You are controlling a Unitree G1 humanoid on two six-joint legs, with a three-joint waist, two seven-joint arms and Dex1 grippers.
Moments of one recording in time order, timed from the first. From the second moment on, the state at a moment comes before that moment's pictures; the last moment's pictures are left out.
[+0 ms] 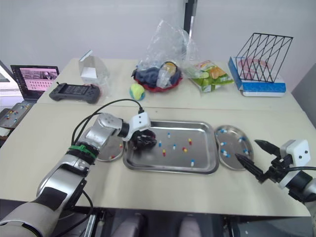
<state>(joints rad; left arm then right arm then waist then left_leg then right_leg) -0.93 0.36 -0.33 0.73 0.07 0.09 -1.17 0.24 -0.73 -0.60 -0.30 0.61 0.35 0.89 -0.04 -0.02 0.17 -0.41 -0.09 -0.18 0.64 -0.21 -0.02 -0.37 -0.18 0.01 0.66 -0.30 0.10</state>
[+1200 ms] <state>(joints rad) -0.73 0.70 -0.09 0.45 -0.07 0.29 -1.15 0.06 -0.77 -0.48 -0.18 0.59 0.36 0.96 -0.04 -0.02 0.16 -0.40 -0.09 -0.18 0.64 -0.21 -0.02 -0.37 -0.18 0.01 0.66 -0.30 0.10</state>
